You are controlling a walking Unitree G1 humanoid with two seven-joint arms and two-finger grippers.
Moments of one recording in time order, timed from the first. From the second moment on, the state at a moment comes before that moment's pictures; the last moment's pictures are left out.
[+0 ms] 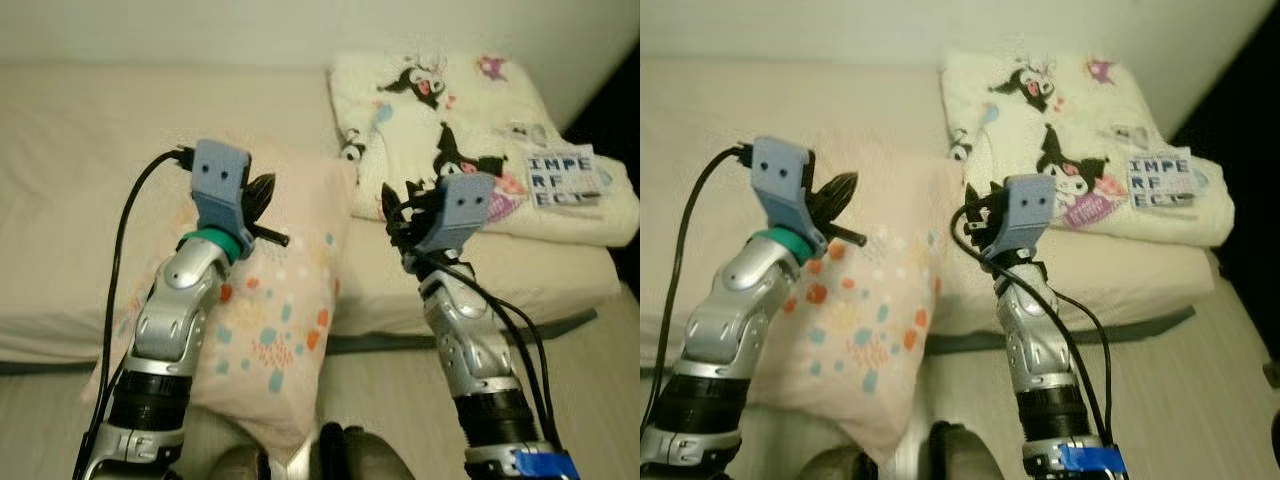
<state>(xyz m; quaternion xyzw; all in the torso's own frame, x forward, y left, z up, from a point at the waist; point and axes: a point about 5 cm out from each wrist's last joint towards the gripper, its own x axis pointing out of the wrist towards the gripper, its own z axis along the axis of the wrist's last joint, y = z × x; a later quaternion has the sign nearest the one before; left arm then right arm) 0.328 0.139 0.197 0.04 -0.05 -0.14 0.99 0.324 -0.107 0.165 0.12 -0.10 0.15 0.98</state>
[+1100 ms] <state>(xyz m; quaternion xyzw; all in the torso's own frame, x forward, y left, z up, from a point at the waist) 0.289 0.172 0.094 0.04 0.03 -0.03 1.00 0.300 -0.108 0.094 0.04 -0.02 0.14 0.99</state>
